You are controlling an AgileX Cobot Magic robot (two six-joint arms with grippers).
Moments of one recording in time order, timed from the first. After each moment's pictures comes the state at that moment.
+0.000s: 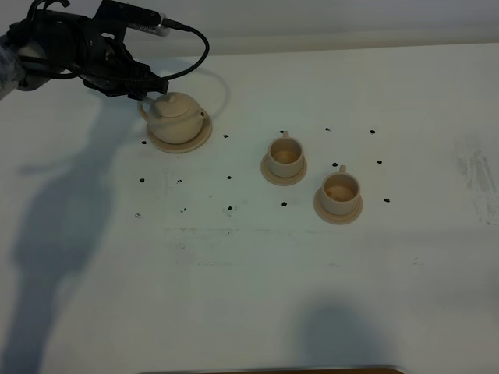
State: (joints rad) left arm -0.16 2.28 -1.77 0.06 0.47 0.04; right arm 0.09 -0.01 -0.52 0.02 1.12 0.04
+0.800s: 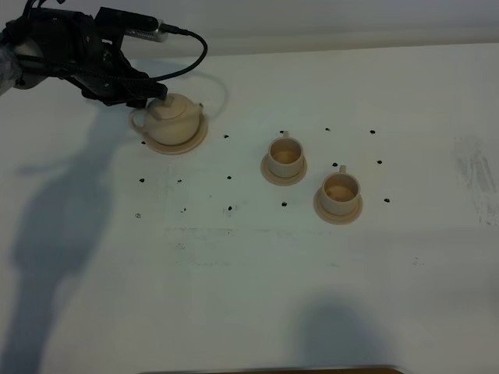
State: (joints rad) left arm -0.16 2.27 -1.77 0.01 0.58 0.04; right arm 0.09 -0.01 -0.52 0.02 1.12 0.04
